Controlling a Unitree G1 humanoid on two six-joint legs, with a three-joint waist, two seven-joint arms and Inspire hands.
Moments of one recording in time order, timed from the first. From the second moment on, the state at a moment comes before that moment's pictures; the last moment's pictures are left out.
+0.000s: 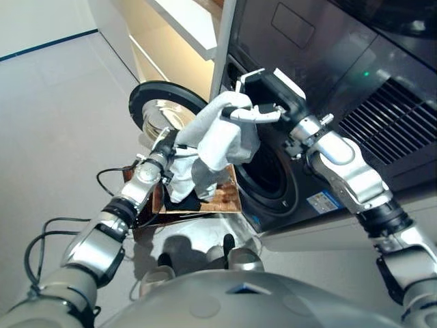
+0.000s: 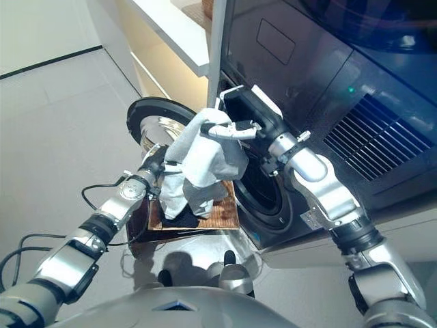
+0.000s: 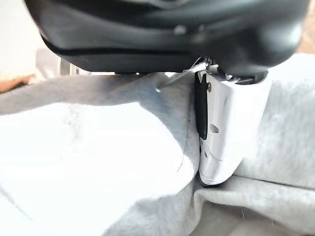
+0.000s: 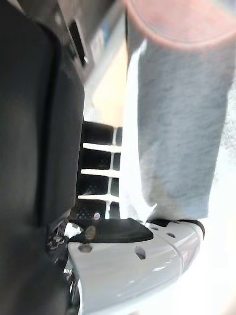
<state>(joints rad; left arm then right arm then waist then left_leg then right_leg) -0.44 0.39 -0.49 0.74 -0.19 -0.04 0.05 -0.30 -0.72 0.38 -0.08 0.48 -0.02 0.15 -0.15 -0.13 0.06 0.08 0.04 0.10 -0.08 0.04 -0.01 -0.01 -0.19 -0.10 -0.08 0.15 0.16</state>
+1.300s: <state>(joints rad) -0.39 0.39 -0.33 0.59 -0.19 -0.04 0.16 -0.25 -0.41 0.56 0.40 -0.14 0.02 0.13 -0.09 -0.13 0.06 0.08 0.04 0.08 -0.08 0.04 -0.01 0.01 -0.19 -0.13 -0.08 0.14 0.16</state>
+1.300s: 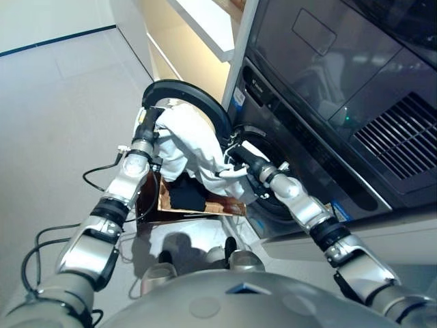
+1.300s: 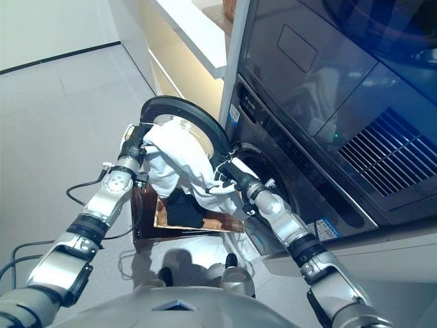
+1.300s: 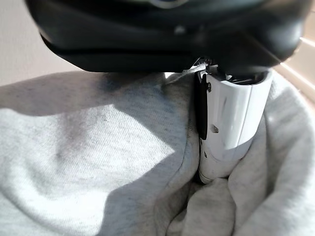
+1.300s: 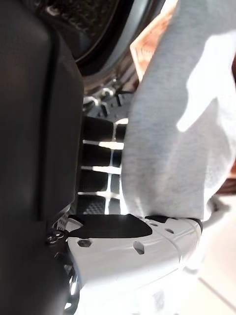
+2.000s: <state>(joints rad) -0.39 0.43 -0.32 0.54 -0.34 -0.04 0.13 -0.24 -0.41 0.48 0.42 -0.10 0.02 0.11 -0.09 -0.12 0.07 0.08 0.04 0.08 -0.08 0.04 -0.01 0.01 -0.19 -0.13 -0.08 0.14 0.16</state>
